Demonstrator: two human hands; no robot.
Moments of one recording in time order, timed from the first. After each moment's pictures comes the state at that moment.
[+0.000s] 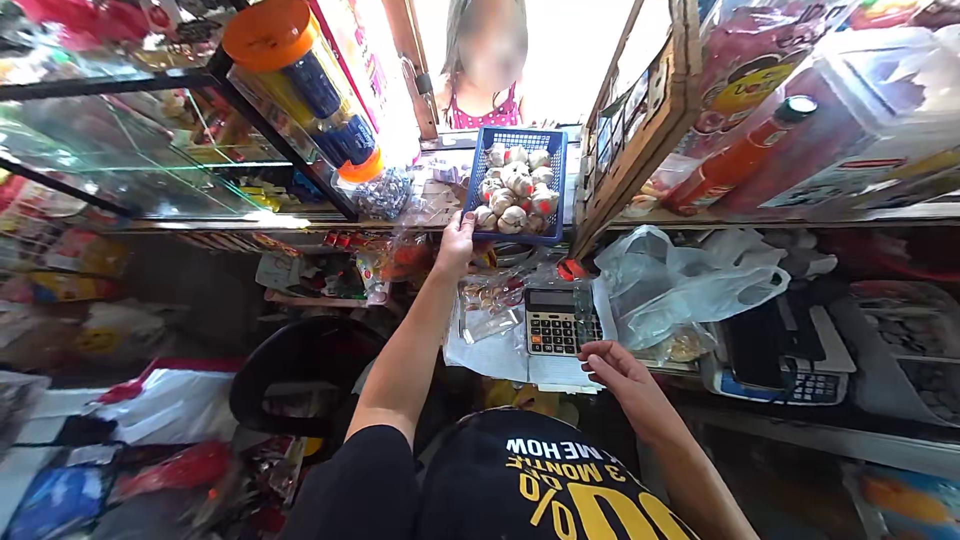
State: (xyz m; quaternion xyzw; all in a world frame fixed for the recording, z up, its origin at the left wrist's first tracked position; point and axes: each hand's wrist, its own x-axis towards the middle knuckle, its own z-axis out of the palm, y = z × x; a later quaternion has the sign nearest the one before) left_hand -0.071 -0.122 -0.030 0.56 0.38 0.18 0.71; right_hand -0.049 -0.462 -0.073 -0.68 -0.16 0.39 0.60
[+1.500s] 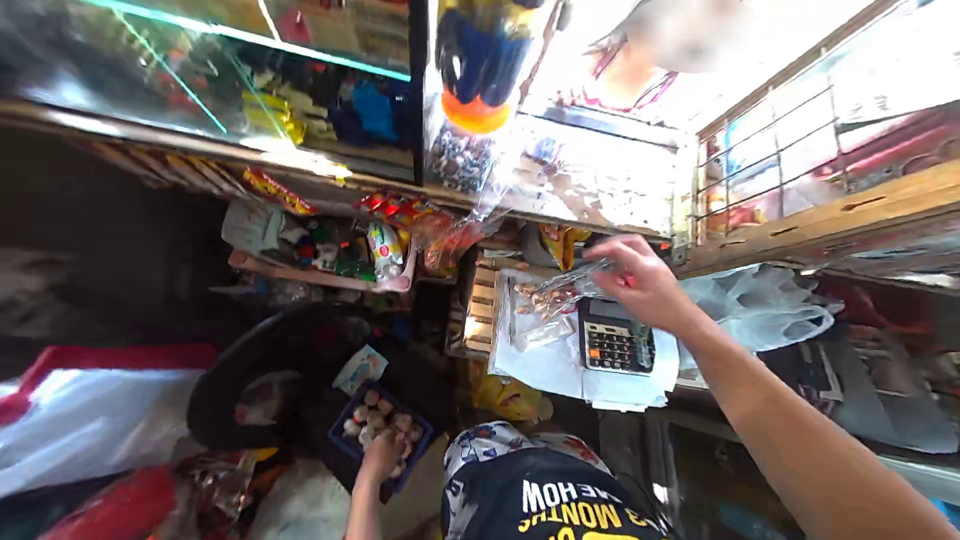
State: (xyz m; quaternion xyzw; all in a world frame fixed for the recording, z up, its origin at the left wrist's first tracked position) left_hand -0.495 -0.133 -0.306 0.60 0.54 -0.23 0.55; right_hand -0.028 -0.225 -0.023 -0.81 -0.51 0.16 0.25
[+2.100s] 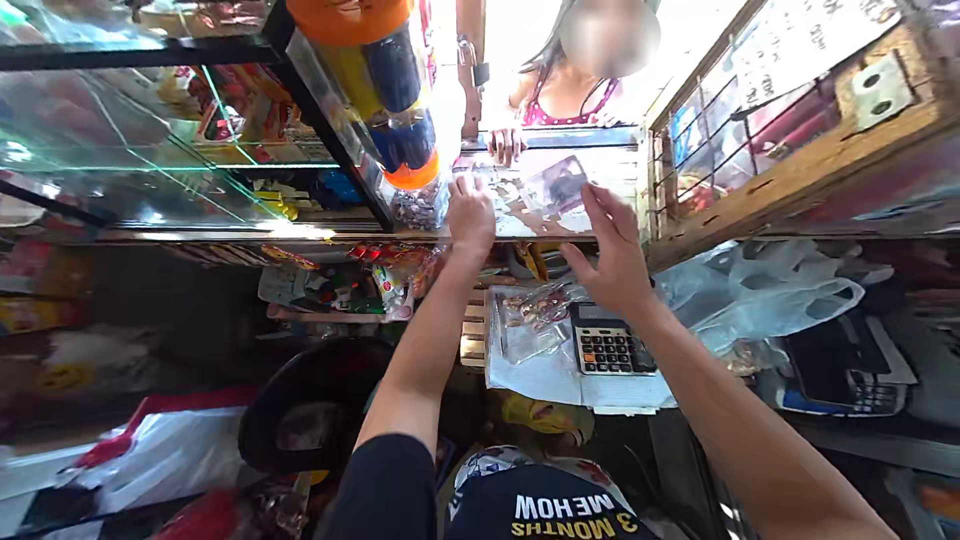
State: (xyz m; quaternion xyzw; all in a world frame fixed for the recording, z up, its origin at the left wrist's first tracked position) left_hand -0.072 -0.008 -0.023 0.92 0.34 0.13 0.16; right_hand -0.009 -0.228 -0.013 -0.79 -0.49 -0.06 0.36
